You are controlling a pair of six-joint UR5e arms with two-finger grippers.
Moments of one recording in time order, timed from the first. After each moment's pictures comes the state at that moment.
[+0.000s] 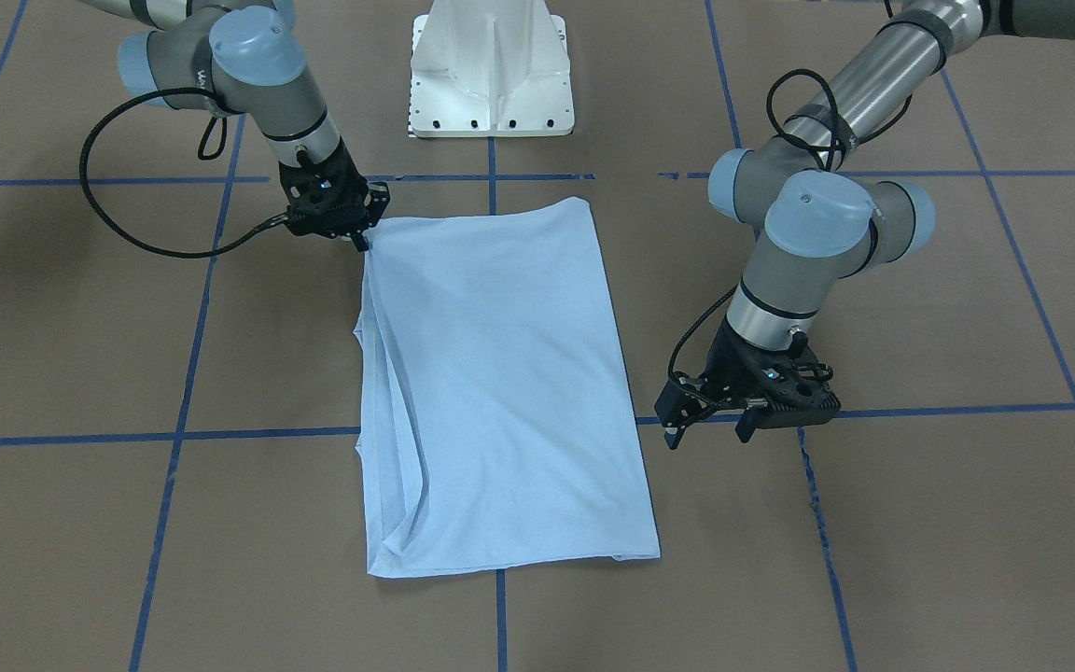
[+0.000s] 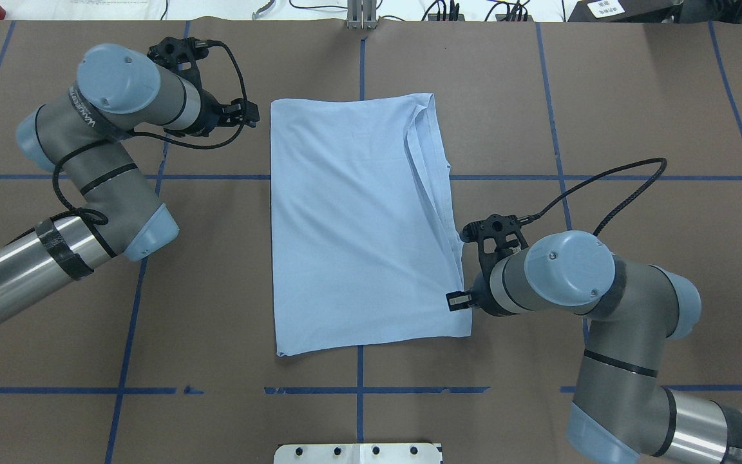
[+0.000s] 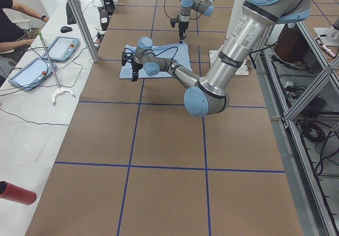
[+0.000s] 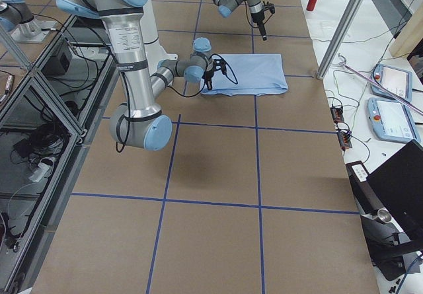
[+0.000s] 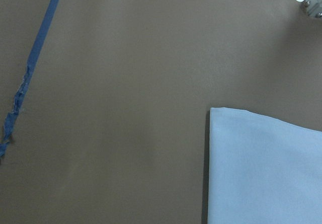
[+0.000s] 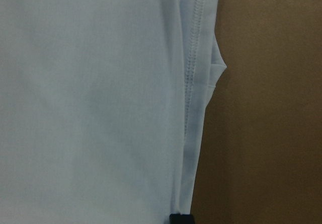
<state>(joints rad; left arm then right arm) -0.80 -2.17 -1.39 -2.14 -1.82 -1.23 0.41 -1.30 1.91 -1.28 1.80 1.12</state>
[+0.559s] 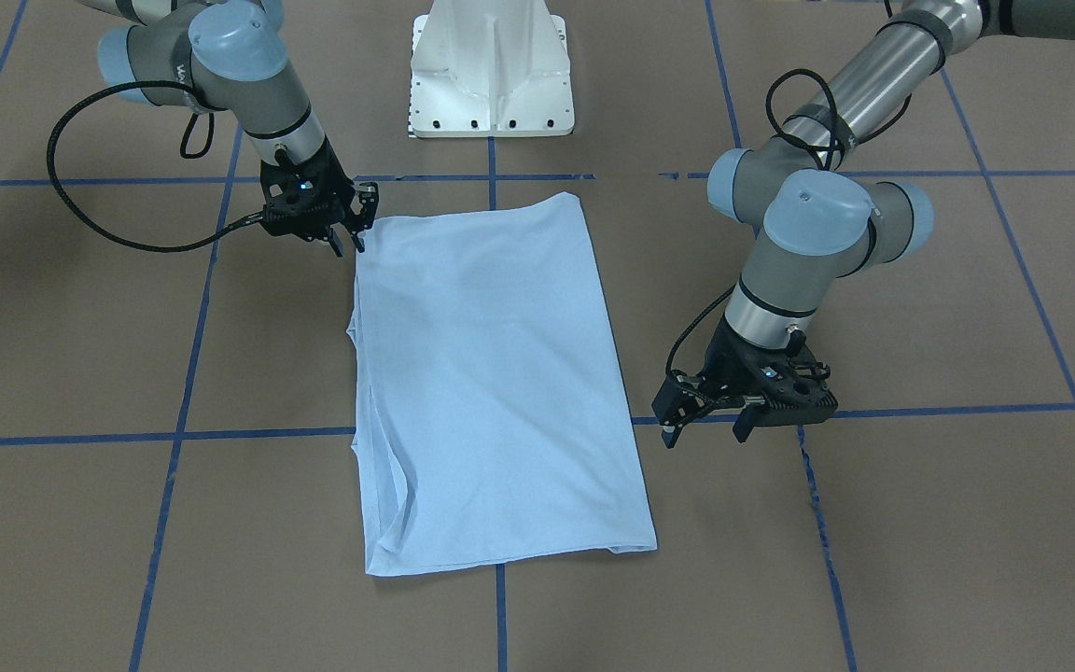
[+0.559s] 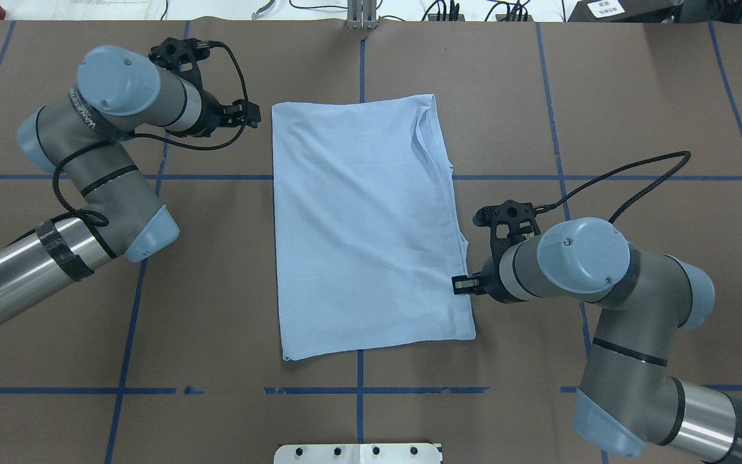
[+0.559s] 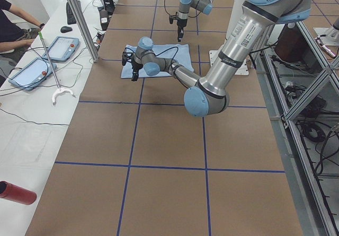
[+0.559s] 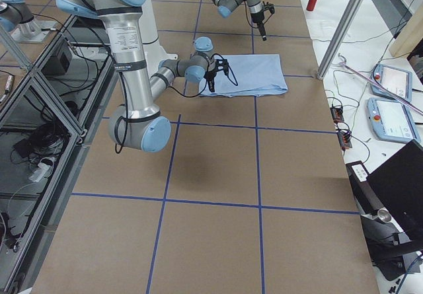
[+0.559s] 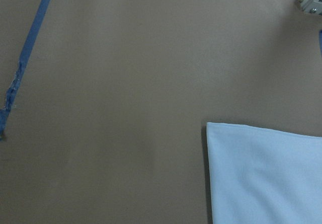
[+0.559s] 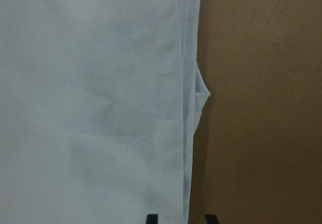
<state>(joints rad) -0.80 -2.17 -1.39 -2.15 -1.82 -1.22 0.46 -1.28 1.91 -1.29 1.79 1.16</state>
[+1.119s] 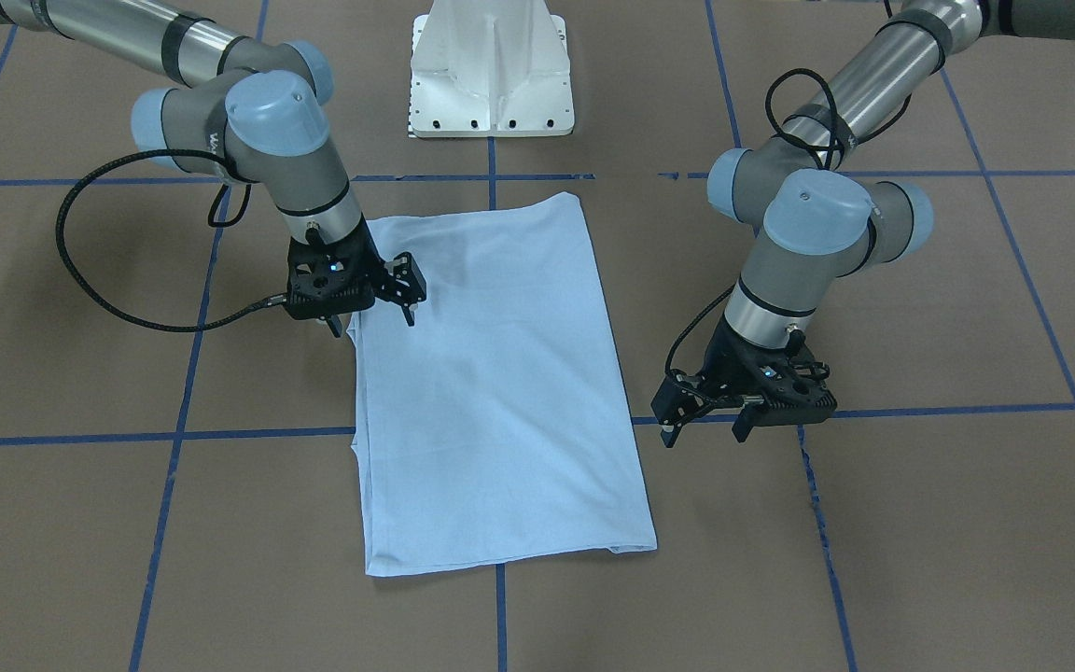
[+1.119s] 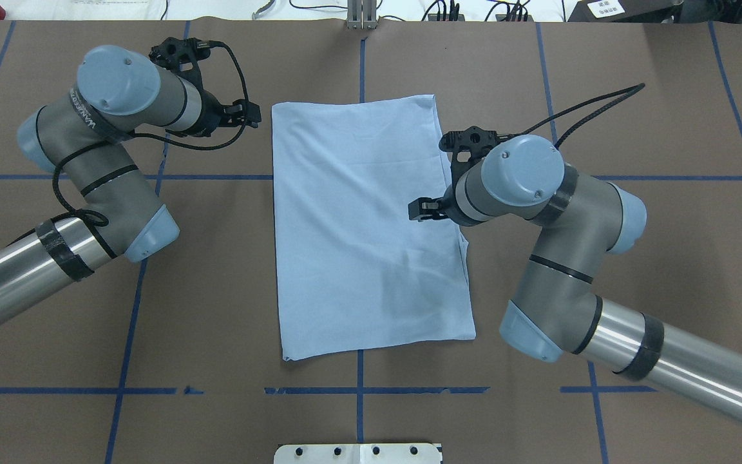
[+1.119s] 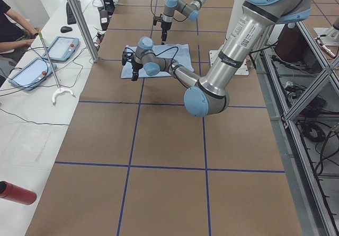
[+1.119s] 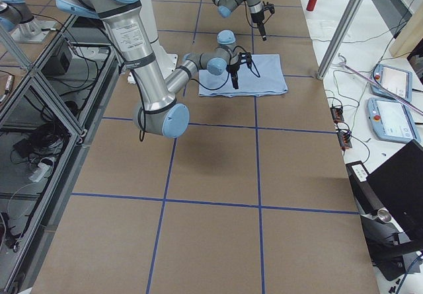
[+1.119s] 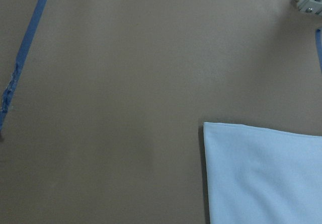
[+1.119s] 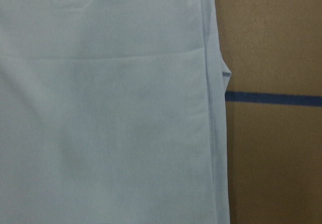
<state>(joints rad) -0.80 -2.17 -1.40 -2.16 -1.82 -1.22 0.59 -1.03 1.63 -1.29 1.79 1.12</state>
